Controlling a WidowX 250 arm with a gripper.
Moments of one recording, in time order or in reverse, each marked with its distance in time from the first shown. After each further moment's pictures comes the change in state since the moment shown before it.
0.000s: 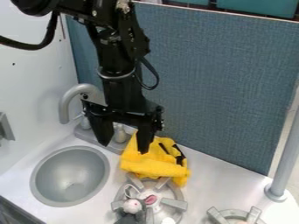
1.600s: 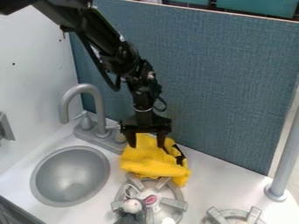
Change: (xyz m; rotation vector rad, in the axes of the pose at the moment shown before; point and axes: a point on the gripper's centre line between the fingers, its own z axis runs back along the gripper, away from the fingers) arm 0.145 0.041 -0.162 0.025 -0.082 0.304
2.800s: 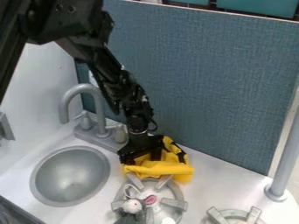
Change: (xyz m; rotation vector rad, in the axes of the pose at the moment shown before) arm -0.034 -0.035 -0.060 0.019 0.180 0.364
